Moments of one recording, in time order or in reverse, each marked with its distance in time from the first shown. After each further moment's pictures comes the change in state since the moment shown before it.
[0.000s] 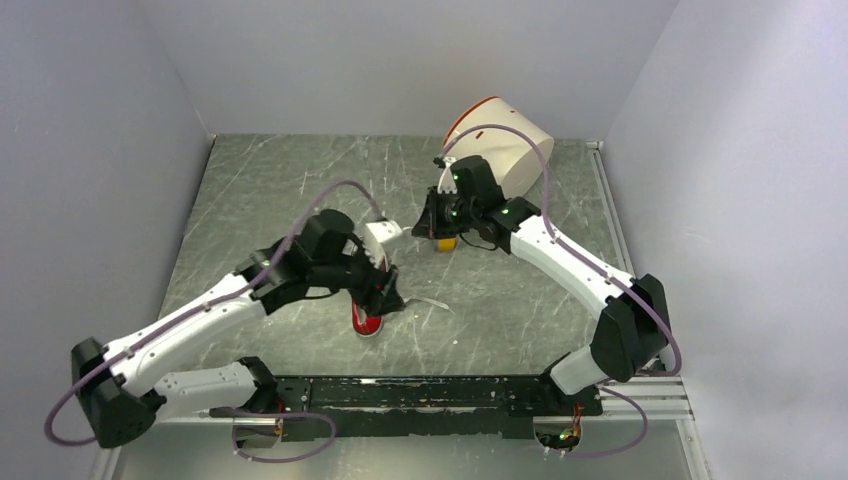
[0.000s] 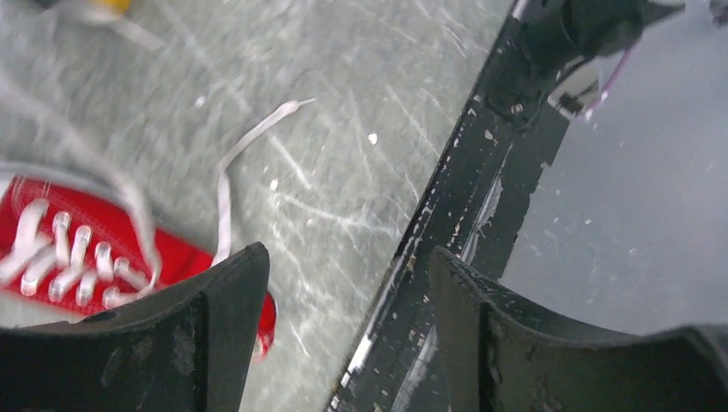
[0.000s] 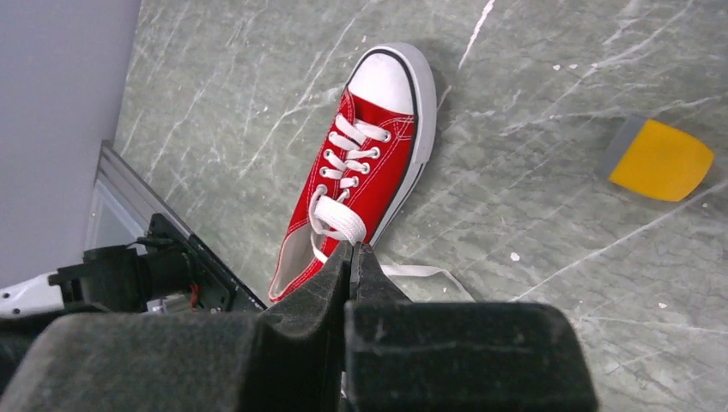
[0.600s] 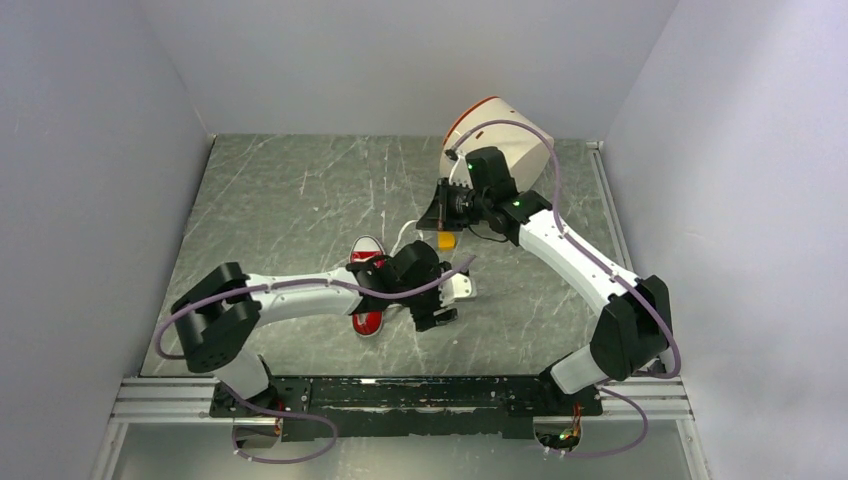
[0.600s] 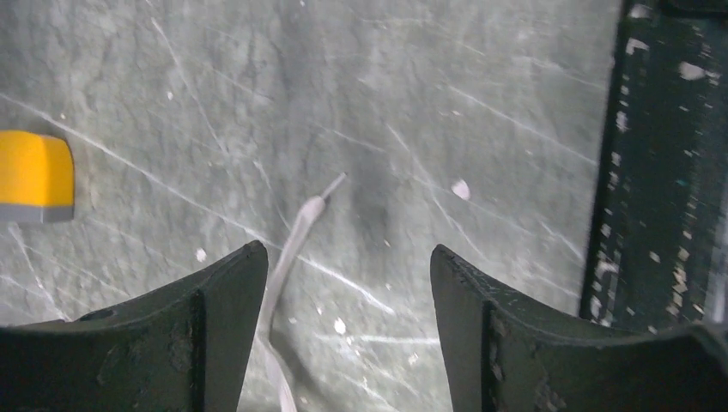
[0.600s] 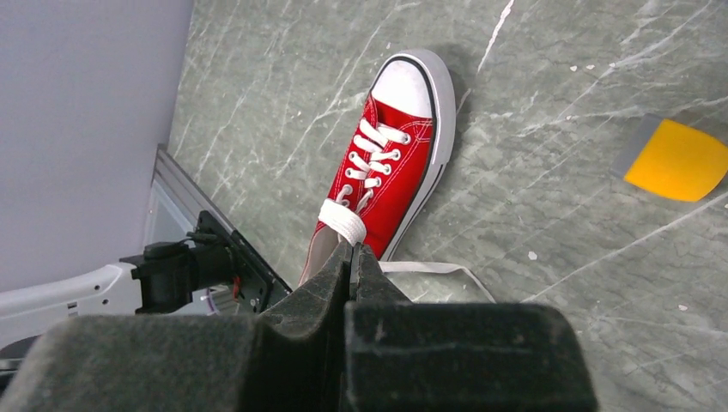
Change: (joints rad) left arm -0.265 0.542 -0.013 0.431 -0.129 0.503; right arm -0.105 0.006 0.018 -0.006 -0.158 0.039
